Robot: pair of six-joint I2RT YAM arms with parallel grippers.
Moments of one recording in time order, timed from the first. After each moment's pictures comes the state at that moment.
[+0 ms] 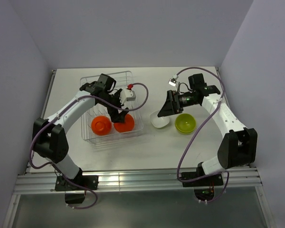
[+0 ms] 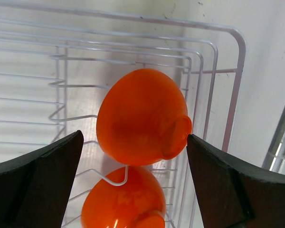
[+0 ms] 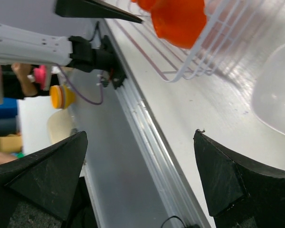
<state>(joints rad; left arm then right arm) -0.45 1.66 1.39 -0.87 0.56 0.72 0.16 1.47 1.24 -0.88 -1.11 -0.03</state>
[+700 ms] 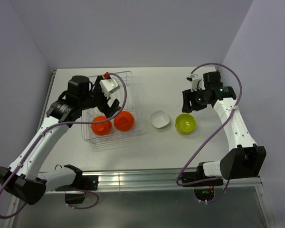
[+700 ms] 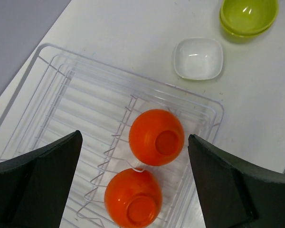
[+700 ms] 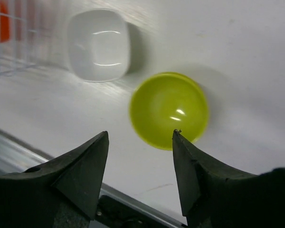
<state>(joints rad) -0.46 1.16 1.26 -0.58 0.40 0.41 0.05 1.32 1.29 -0.99 -0.40 -0.19</state>
